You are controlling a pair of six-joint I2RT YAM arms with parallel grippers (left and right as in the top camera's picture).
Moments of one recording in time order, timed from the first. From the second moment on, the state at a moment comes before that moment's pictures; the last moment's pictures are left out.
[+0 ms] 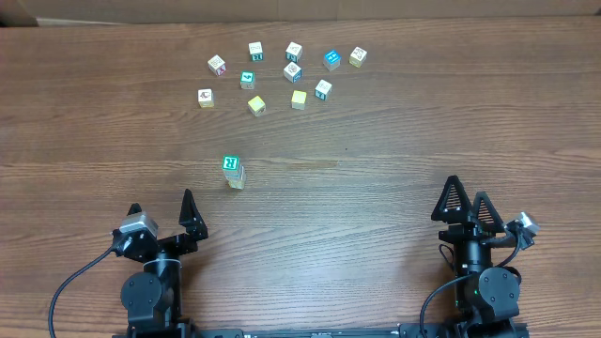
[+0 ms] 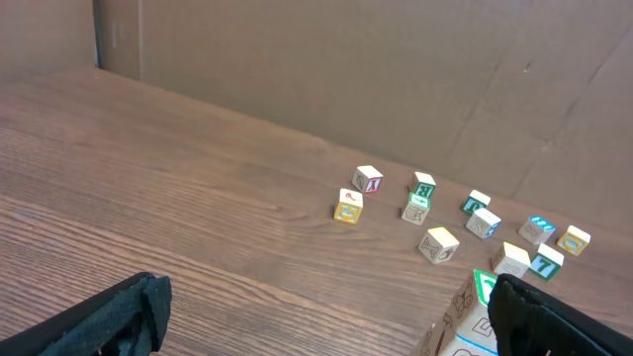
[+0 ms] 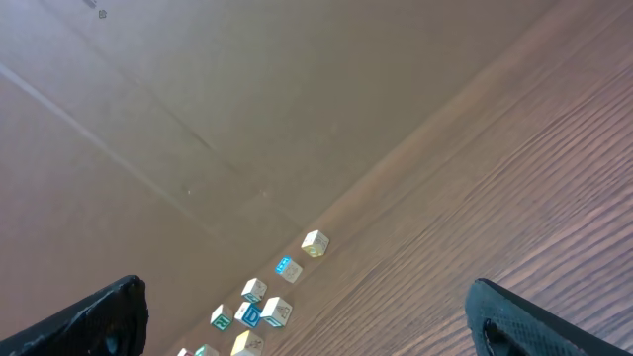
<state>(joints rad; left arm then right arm) 0.09 0.01 0.01 -0.08 -0.06 -0.28 0.18 0.01 0.02 0.00 0.28 0.78</state>
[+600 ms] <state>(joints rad) 0.09 0.01 0.01 -0.08 -0.06 -0.28 0.18 0.01 0.02 0.00 0.28 0.78</state>
